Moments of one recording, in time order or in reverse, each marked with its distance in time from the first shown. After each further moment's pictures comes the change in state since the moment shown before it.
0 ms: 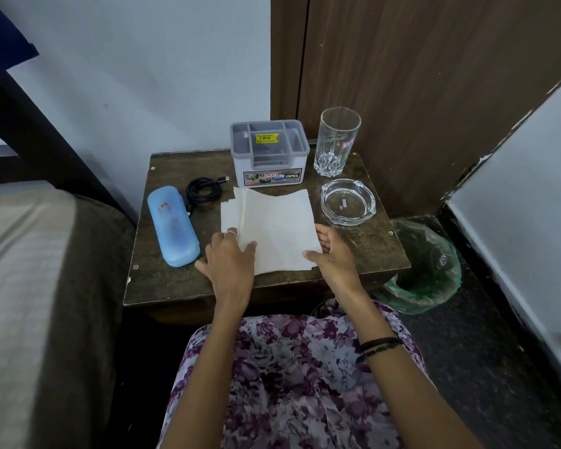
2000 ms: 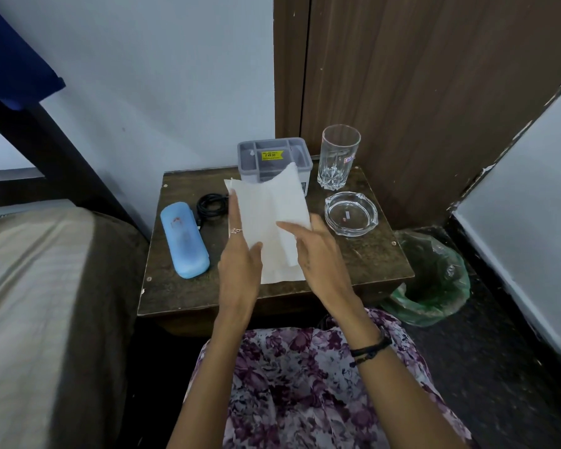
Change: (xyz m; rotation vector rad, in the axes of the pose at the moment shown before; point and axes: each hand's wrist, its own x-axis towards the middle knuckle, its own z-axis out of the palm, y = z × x) left_hand -0.016 0.014 -0.029 -0.432 -0.025 0.333; right_hand -0.026 -0.052 0.017 -0.579 0.018 -0.576
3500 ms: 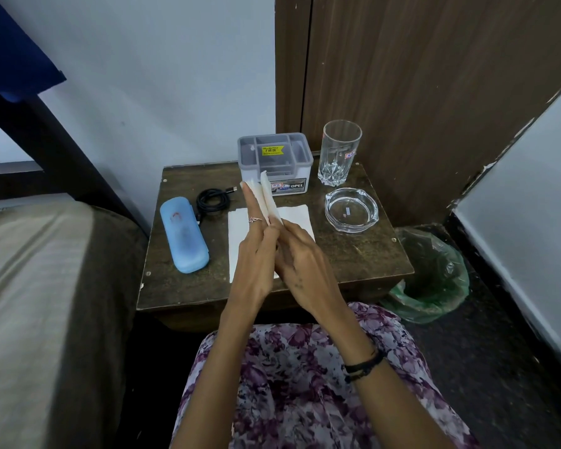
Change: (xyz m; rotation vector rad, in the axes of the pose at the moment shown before) left_hand -0.003 0.022 0.004 -0.228 -0.190 0.001; right_hand -0.014 -0.016 0.012 0.119 -0.035 -0.115
